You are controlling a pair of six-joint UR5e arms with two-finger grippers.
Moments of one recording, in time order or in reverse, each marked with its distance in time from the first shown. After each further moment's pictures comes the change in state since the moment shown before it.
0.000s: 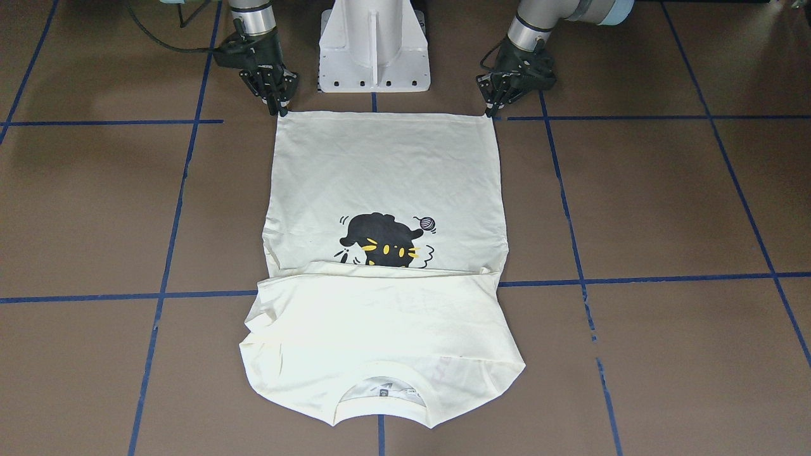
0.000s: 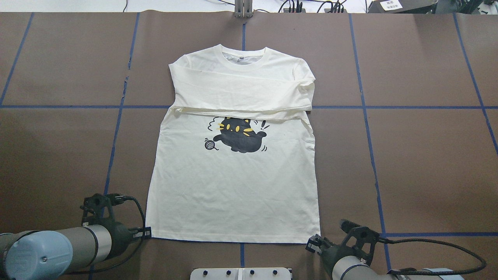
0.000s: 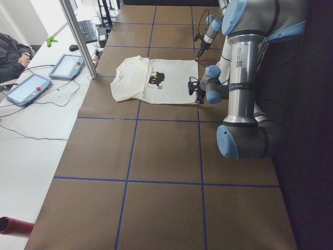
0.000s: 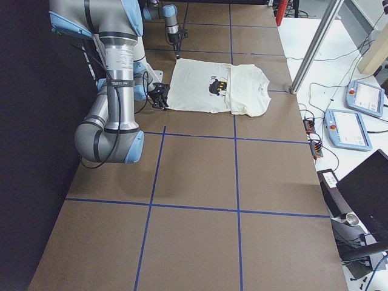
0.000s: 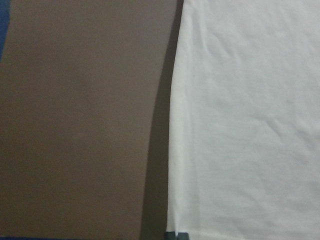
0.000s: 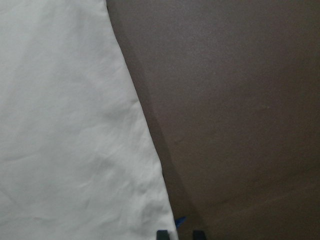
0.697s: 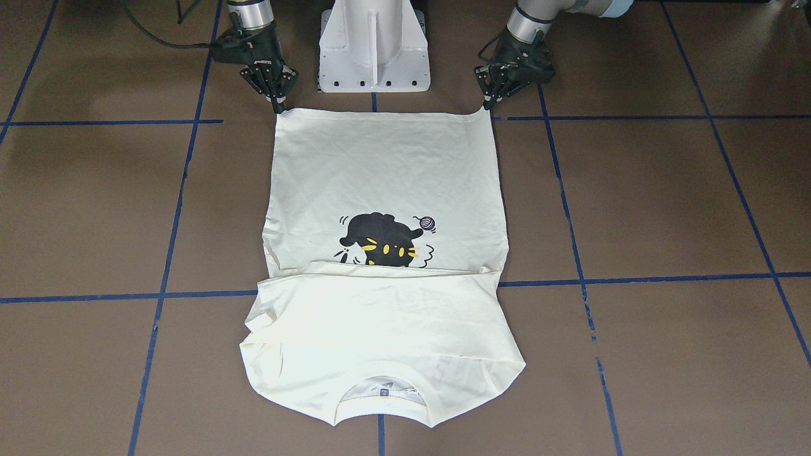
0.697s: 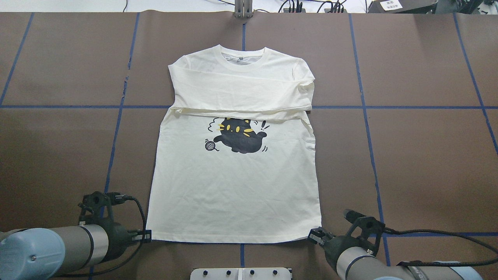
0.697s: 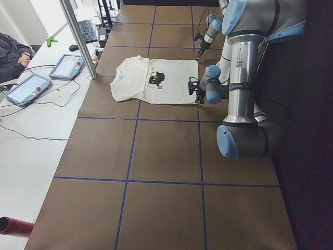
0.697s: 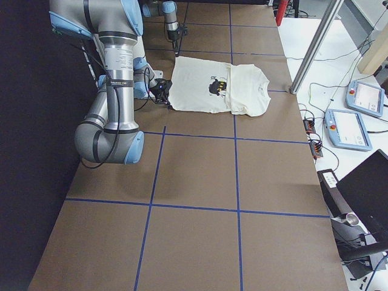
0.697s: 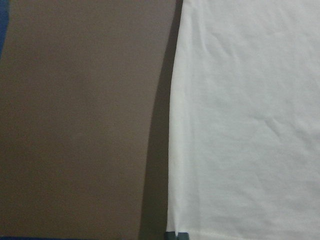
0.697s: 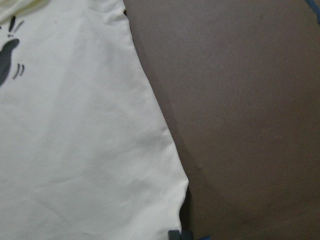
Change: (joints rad) left arm -0.012 -0.005 -0.129 0.119 -0.060 0.072; right arm 0.046 -0.017 0.109 -0.036 0.014 -0.039
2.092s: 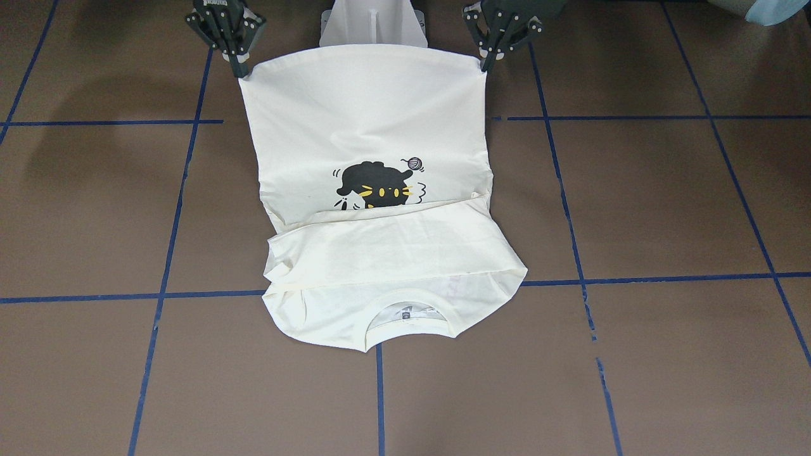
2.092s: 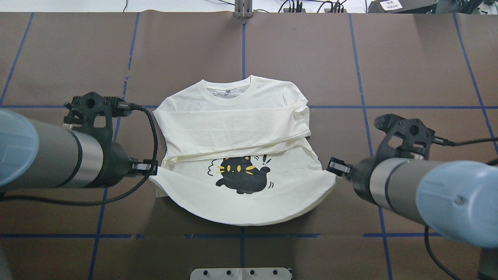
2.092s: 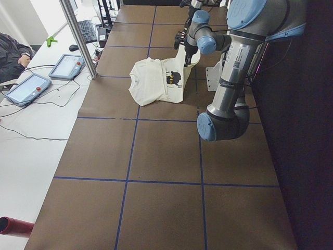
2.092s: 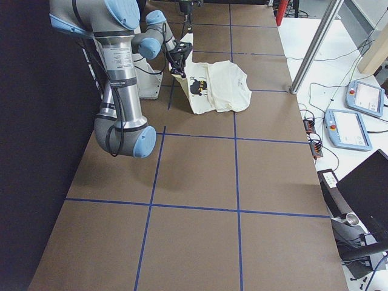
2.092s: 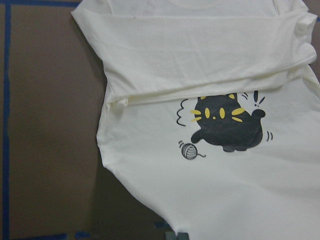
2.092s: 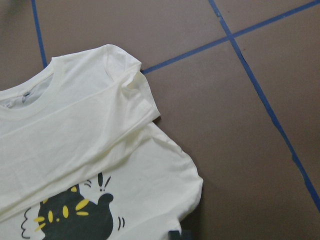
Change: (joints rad) left arm -0.383 -0.461 -0.145 0.703 -0.211 0.372; right arm 0.430 0.300 0.224 -0.536 0.358 -0.305
